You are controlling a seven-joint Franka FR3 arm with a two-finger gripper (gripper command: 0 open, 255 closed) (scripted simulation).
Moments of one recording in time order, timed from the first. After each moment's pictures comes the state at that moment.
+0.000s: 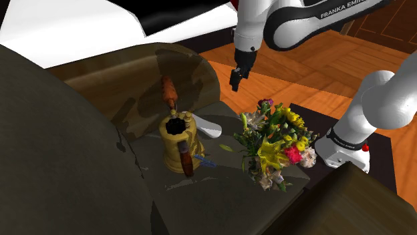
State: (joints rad) arm 0.09 -0.23 0.22 -2.27 -0.03 2.06 0.35
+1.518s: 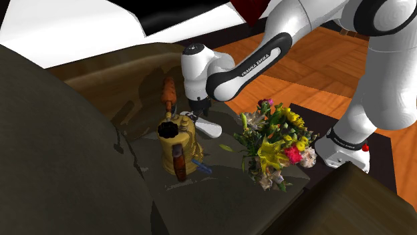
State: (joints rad) arm 0.20 0.44 0.29 -1.85 -0.17 2.25 0.61
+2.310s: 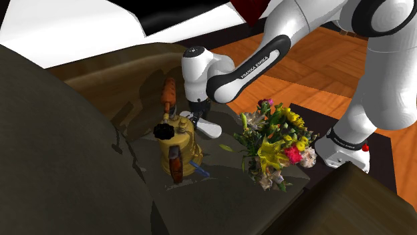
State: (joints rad) arm 0.21 0.45 0.28 -1.86 -0.18 2.27 0.61
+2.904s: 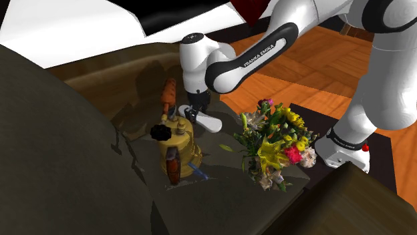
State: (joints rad) arm 0.20 0.40 0.30 -1.83 -0.15 2.19 0.60
